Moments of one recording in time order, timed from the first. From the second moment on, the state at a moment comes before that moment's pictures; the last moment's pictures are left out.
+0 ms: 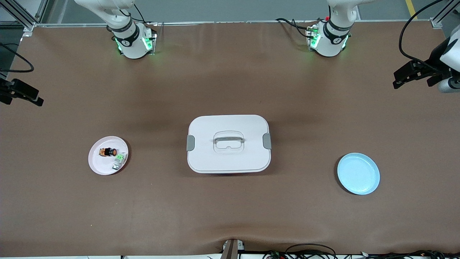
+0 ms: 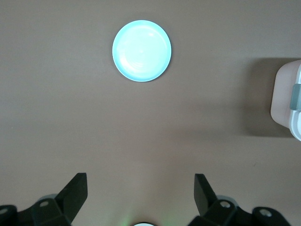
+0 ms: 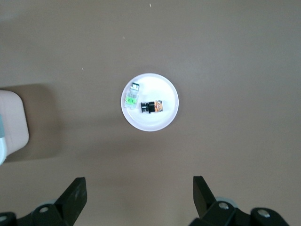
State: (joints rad) left arm 0.21 -0.04 -0.27 -1.56 0.02 1.49 -0.10; right arm -0.09 0.05 -0.01 -1.52 0.03 1.56 -0.01
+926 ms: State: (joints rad) left arm 0.21 -0.03 -0.27 -1.56 0.02 1.49 -0.10; right arm -0.09 0.13 -0.01 -1.87 0.06 2.01 -0.02
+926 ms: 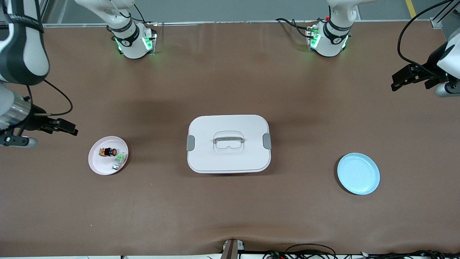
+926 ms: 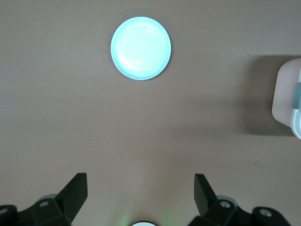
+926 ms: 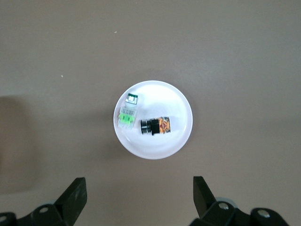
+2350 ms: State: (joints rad) left arm 0.20 0.00 -0.27 -1.56 0.02 1.49 -0.10; right arm -0.10 0.50 -0.01 -1.97 0.07 2.51 -0.11
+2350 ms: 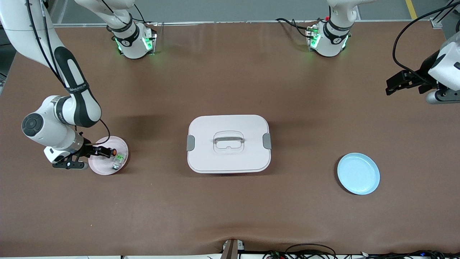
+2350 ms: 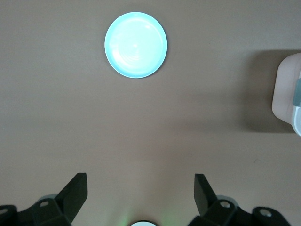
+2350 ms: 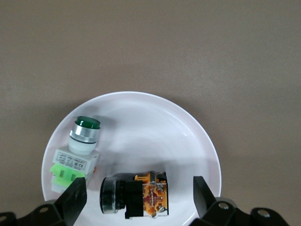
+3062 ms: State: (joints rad) left arm 0.20 0.01 -0.27 -1.57 0.02 1.49 -0.10; right arm -0.10 0.56 -0.01 -1.97 0.08 2.51 -0.12
